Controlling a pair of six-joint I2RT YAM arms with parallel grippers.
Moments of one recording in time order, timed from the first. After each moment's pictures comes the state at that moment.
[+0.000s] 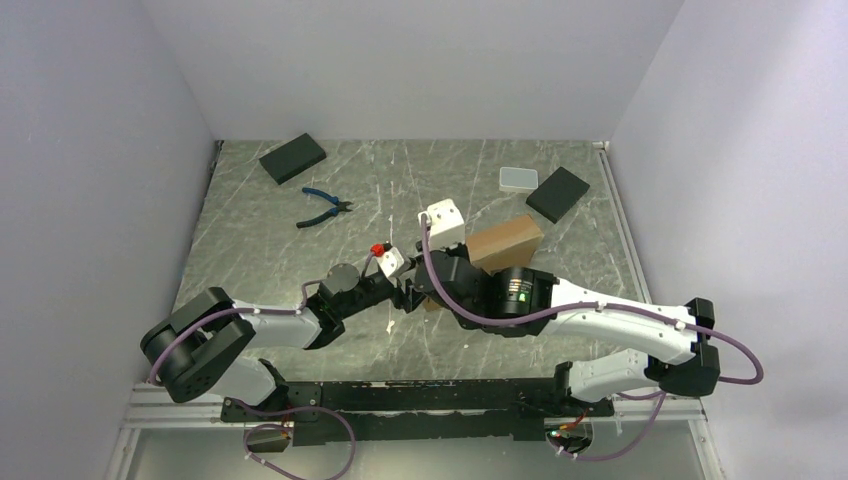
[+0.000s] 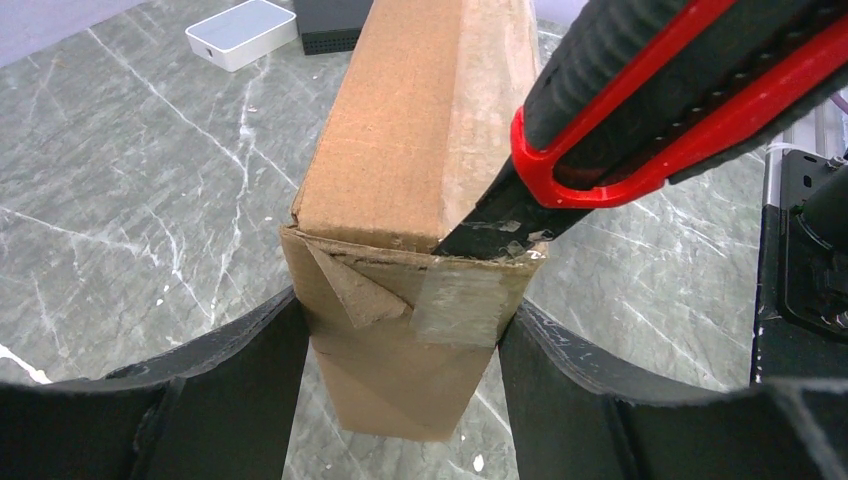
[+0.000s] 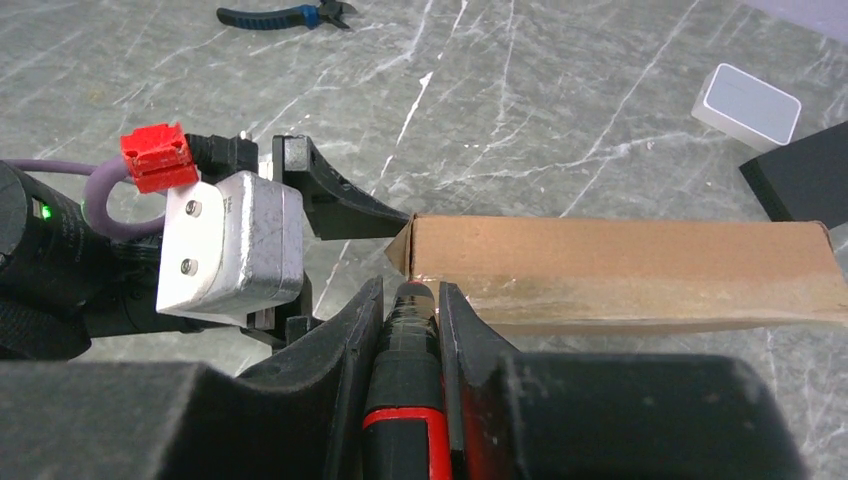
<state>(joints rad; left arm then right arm) -0.83 1.41 0.38 1.01 0.24 -0.04 1.32 1.26 1.31 -0.69 0.83 0.46</state>
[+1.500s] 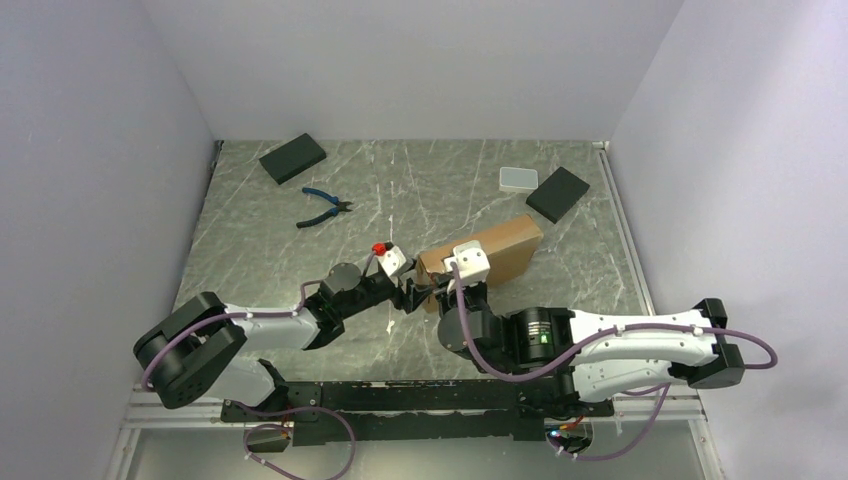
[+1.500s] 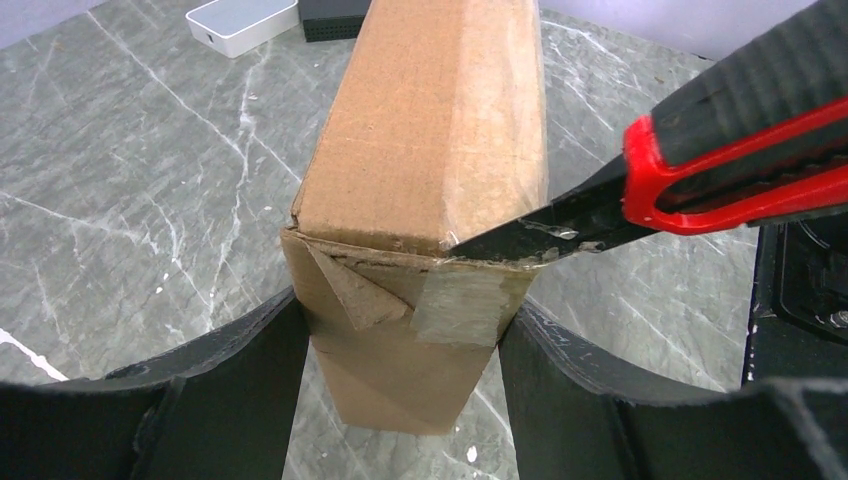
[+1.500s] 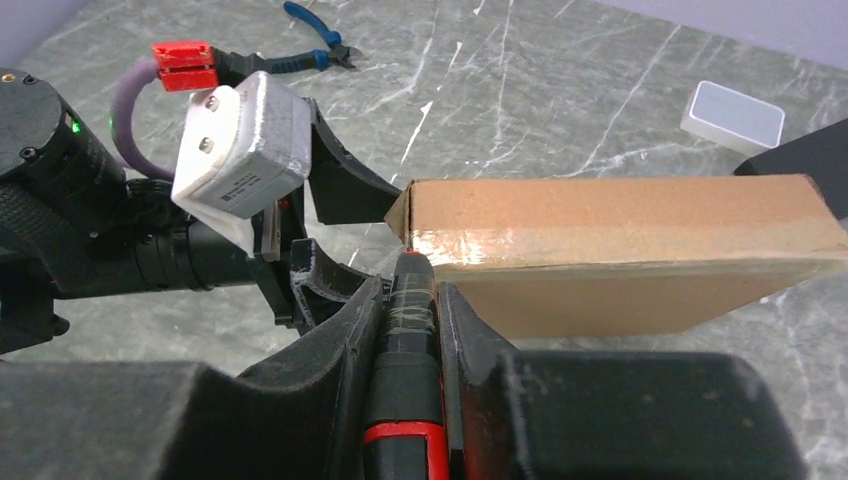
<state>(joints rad) -0.84 1.37 0.39 0.93 0.21 -0.05 1.54 1.06 1.02 -0.49 1.11 0.52</state>
